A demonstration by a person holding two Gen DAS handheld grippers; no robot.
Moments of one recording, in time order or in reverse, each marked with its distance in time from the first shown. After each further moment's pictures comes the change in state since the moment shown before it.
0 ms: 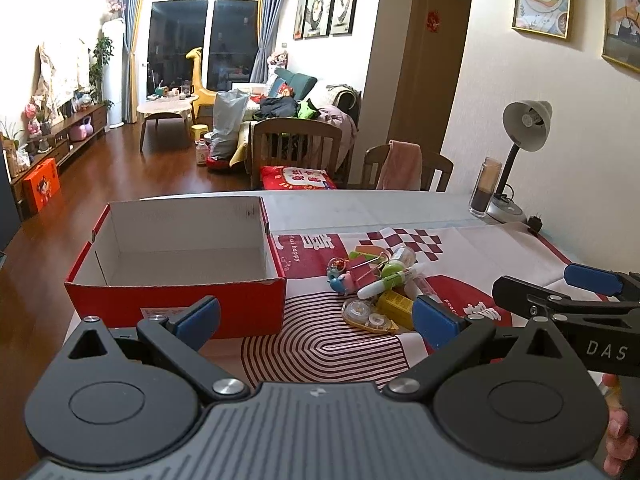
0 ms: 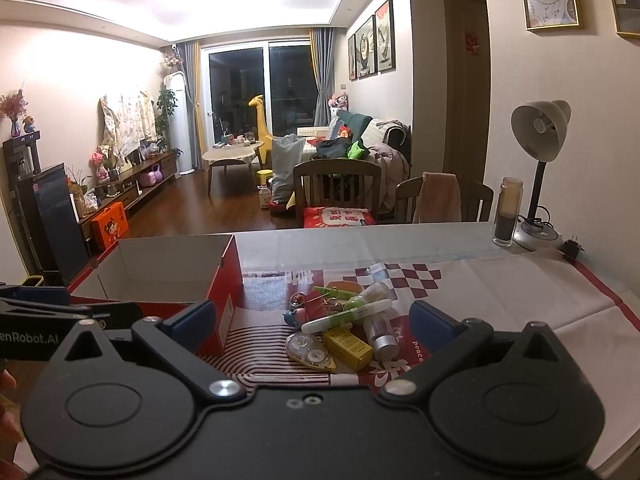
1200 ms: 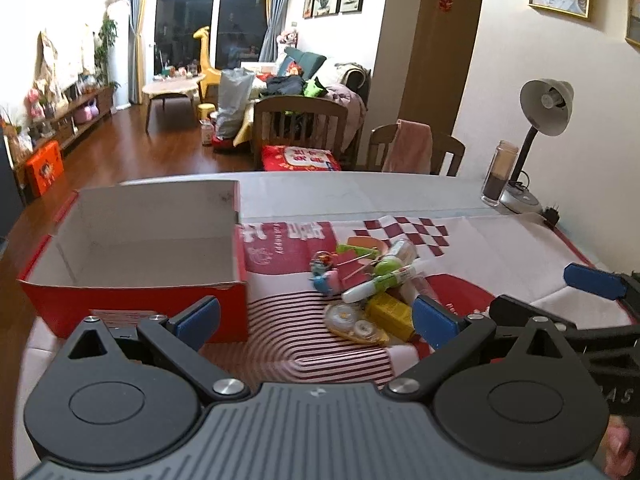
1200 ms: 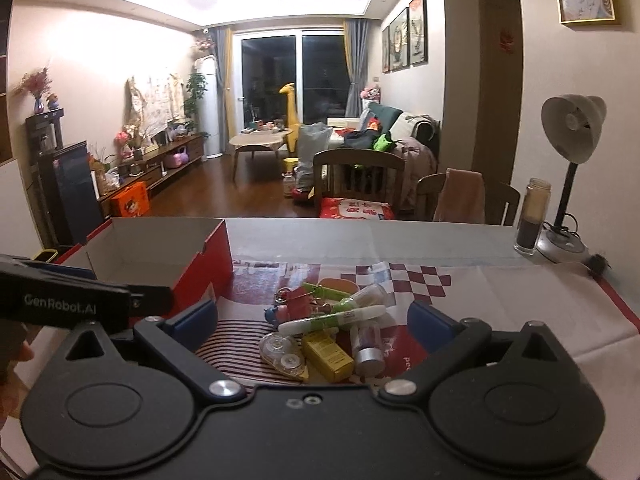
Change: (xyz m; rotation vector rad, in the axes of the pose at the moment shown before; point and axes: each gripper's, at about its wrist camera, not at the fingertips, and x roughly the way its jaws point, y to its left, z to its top) left arm 0.075 -0.039 0.011 -0.032 0.068 0.024; right arm 0.054 -0.059 0.002 -0.078 0.031 0.095
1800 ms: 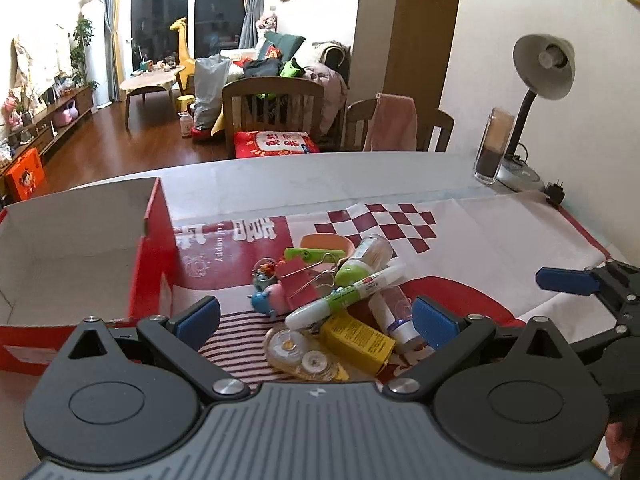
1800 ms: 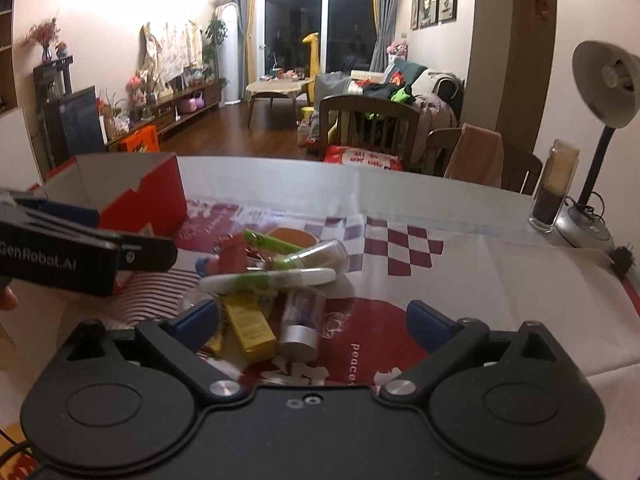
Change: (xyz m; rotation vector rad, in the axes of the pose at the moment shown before) left arm 0.100 -0.065 0.016 0.074 0.057 0.006; right arm 0.090 -0.072 -0.019 -0.095 0.161 0.055
